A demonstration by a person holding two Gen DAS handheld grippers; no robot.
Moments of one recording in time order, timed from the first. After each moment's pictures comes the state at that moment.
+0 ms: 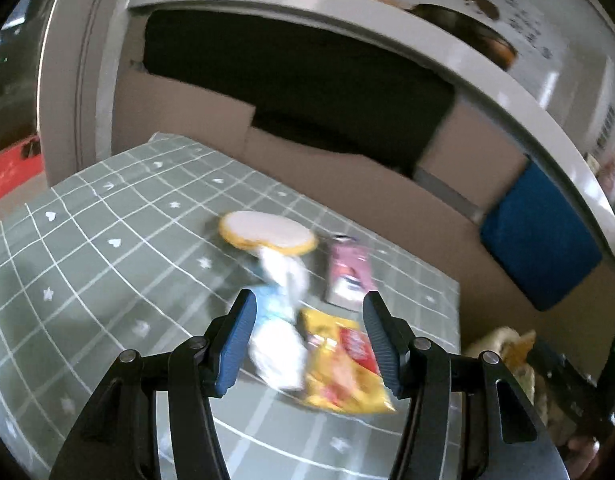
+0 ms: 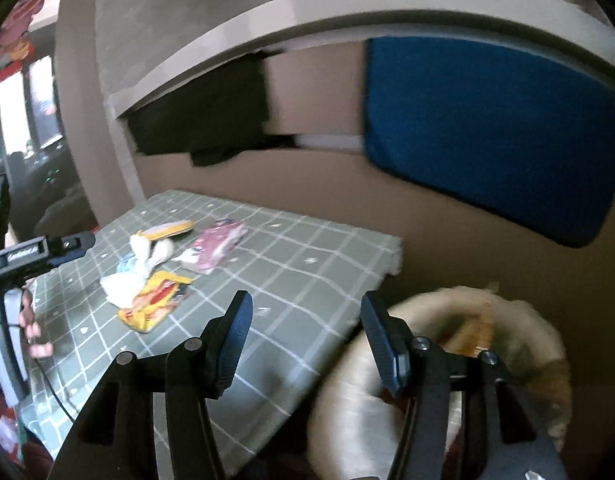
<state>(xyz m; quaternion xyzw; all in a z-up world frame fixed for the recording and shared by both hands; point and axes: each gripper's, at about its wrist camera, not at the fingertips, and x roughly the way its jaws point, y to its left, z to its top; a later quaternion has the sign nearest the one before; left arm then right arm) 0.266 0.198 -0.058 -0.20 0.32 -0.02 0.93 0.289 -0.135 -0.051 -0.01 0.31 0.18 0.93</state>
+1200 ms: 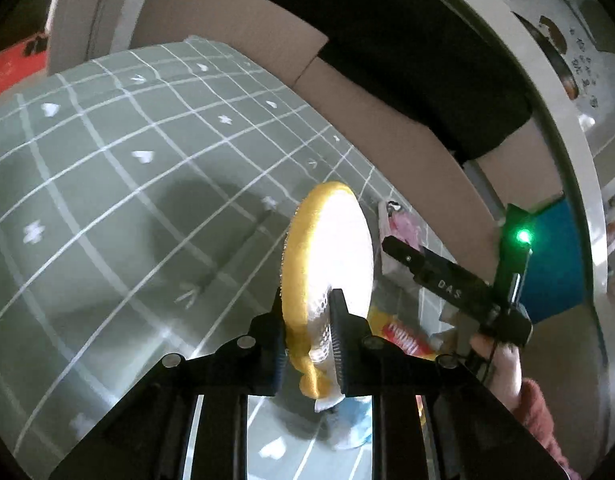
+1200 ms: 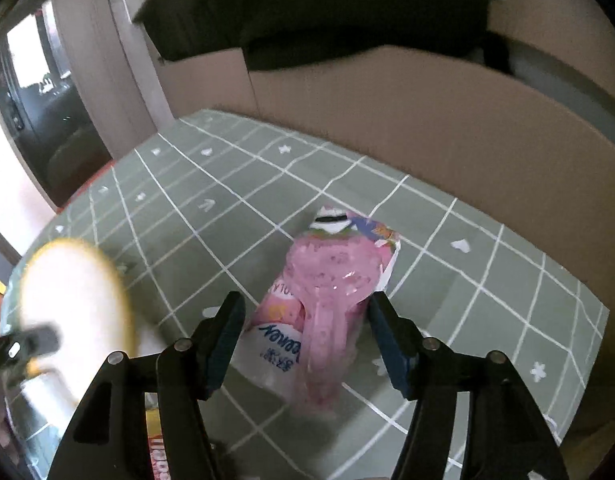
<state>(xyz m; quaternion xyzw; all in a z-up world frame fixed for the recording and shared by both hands) 0.273 0.271 -0.123 -0.32 0.40 -0.04 0.86 0.454 0.069 -0.134 -0.07 0.44 0.25 0.86</state>
